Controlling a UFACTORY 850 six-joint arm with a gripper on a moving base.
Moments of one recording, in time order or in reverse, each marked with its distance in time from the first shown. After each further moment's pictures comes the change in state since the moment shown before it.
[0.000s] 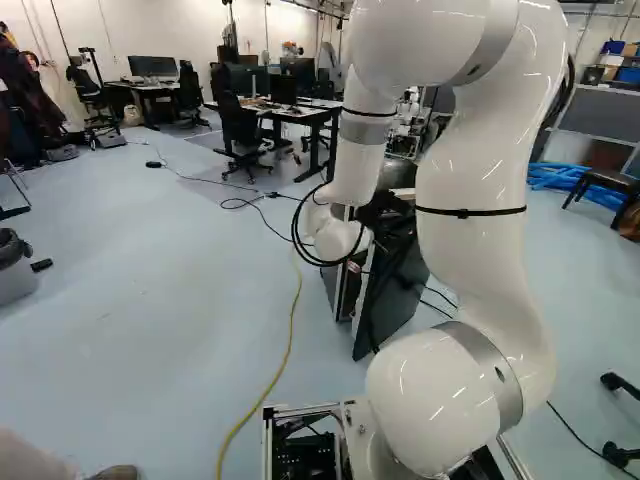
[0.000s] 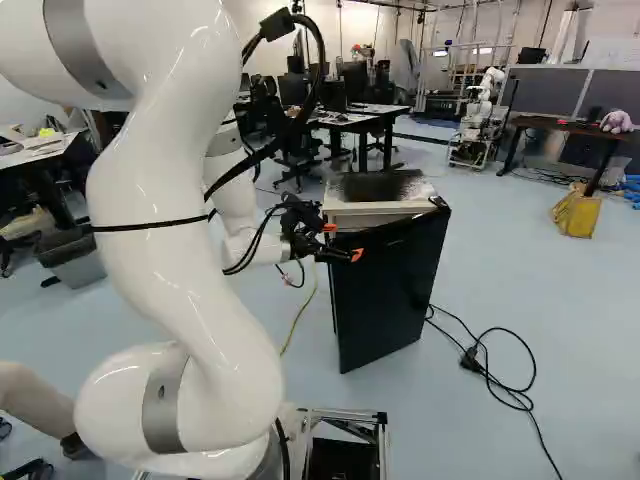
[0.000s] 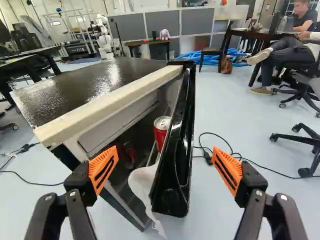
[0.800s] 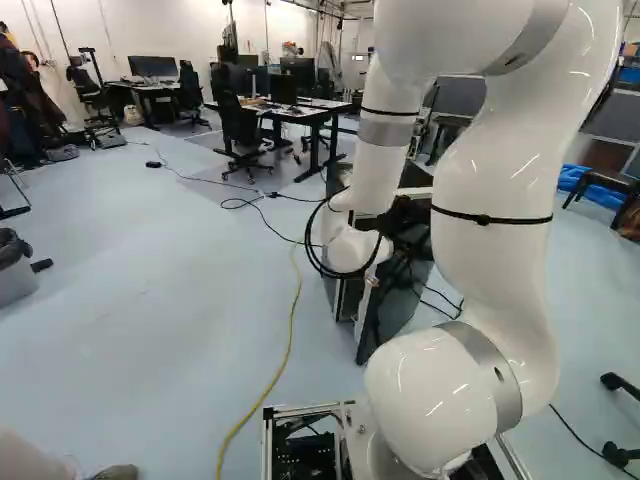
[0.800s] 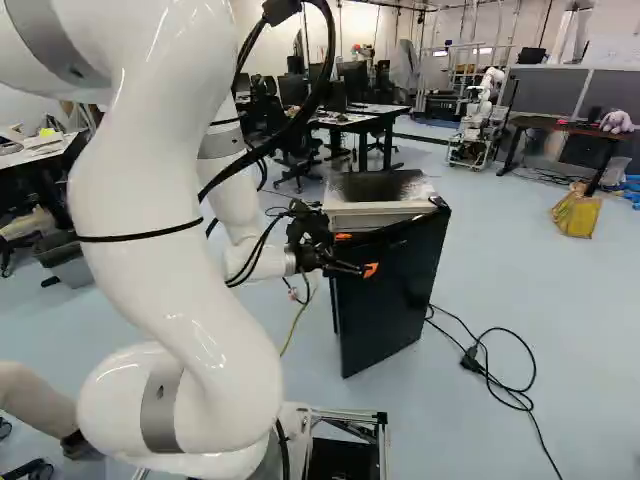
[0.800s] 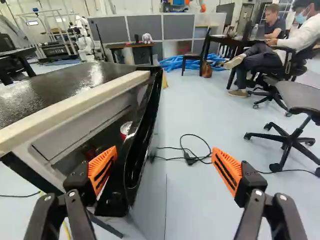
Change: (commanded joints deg) arm -3.2 5.2 7.7 2.9 2.6 0.0
